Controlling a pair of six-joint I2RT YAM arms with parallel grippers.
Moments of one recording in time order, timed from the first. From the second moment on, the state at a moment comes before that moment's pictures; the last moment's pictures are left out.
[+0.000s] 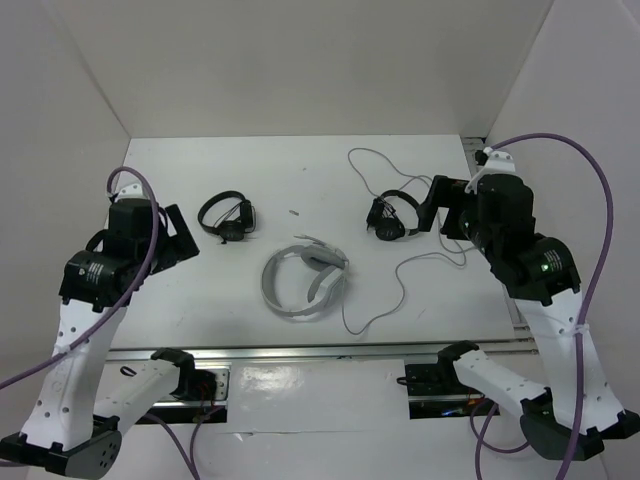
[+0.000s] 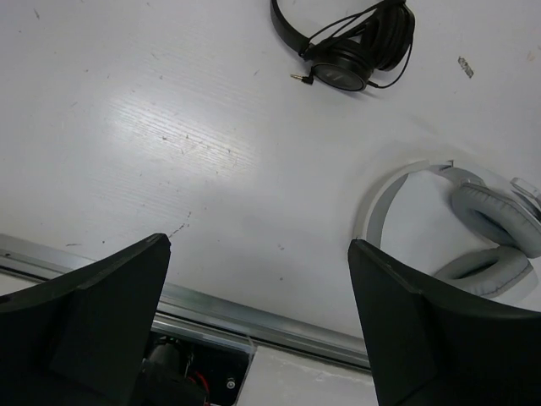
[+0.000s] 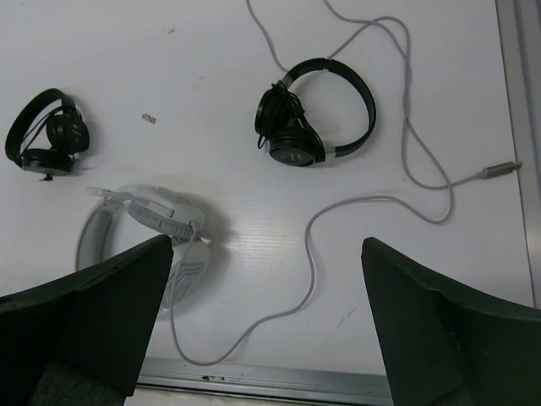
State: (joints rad) left arm -0.19 0.88 1.29 -1.19 -0.31 -0.53; right arm 0.35 0.92 1.43 -0.98 0.22 0.36
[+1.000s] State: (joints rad) left arm -0.51 1.16 0.73 -0.64 -0.10 -0.78; right arm 0.35 0.95 1.34 -0.93 0.08 0.35
